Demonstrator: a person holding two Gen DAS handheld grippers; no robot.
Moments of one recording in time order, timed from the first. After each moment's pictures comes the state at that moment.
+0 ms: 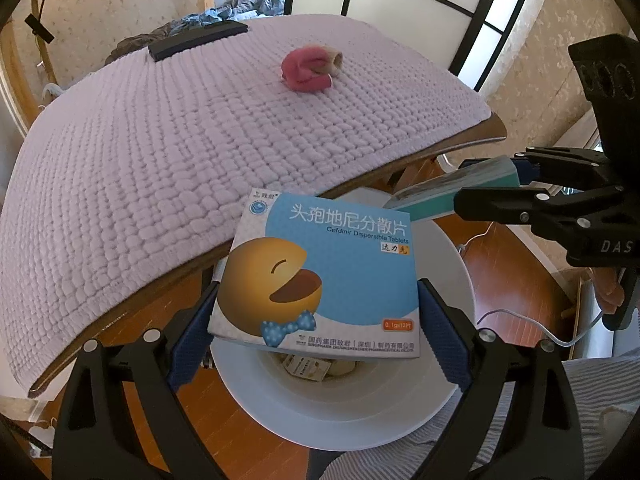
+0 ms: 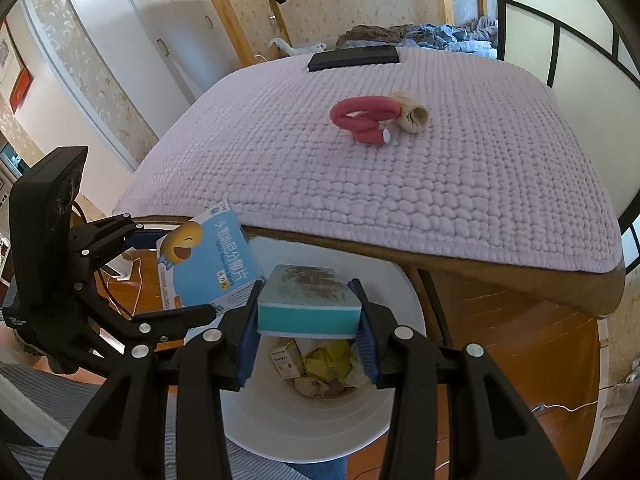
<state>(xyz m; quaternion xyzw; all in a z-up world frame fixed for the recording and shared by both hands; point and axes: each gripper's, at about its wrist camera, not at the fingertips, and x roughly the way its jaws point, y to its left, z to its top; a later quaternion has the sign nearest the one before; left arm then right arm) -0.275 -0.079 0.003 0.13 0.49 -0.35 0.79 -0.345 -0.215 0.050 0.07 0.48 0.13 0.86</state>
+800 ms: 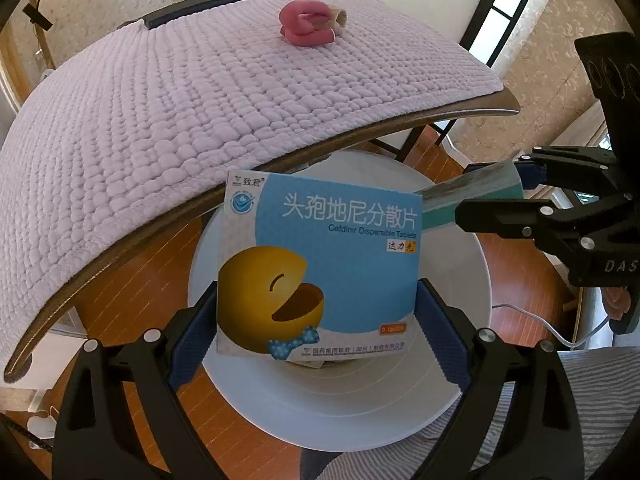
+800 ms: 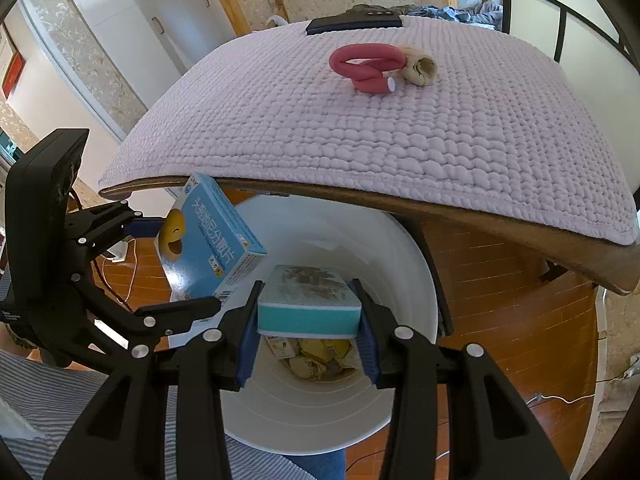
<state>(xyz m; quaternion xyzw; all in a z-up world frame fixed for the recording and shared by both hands) -0.276 -0.083 -0.028 0.13 0.51 -0.34 0.78 -0.347 -0.206 0.013 0.06 0.52 0.13 0.84</state>
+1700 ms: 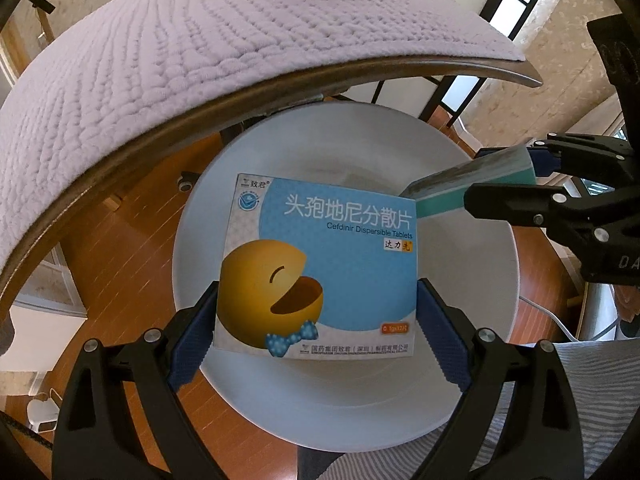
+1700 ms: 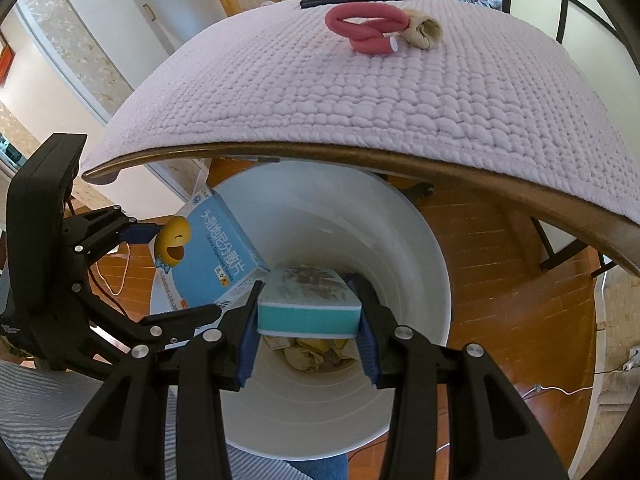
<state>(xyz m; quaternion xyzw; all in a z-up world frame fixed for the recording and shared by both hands) -0.277 -0.095 -0.057 0.14 0.55 -0.32 0.76 -0.331 -0.188 -0.020 0.05 0.54 0.12 0.83</state>
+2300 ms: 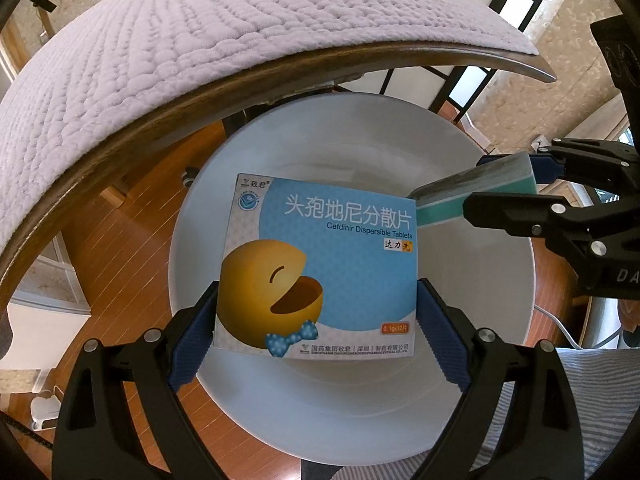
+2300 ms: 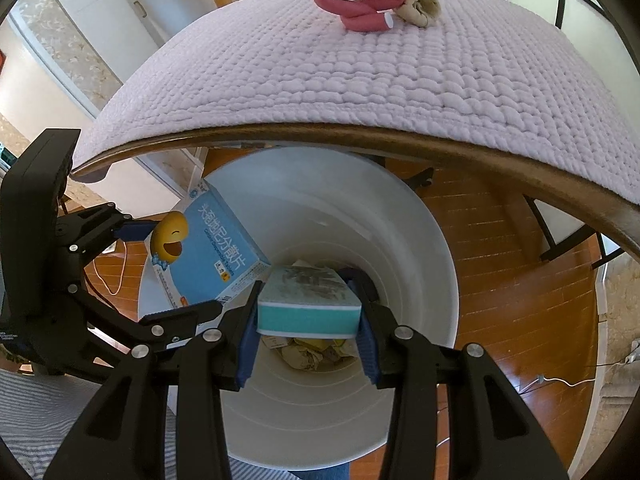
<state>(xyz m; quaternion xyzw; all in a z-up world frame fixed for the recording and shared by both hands) -0.271 -0.099 -0.073 0.15 0.55 -0.31 0.76 -0.323 -0.178 -0.037 0.06 0.55 0.11 0.82</state>
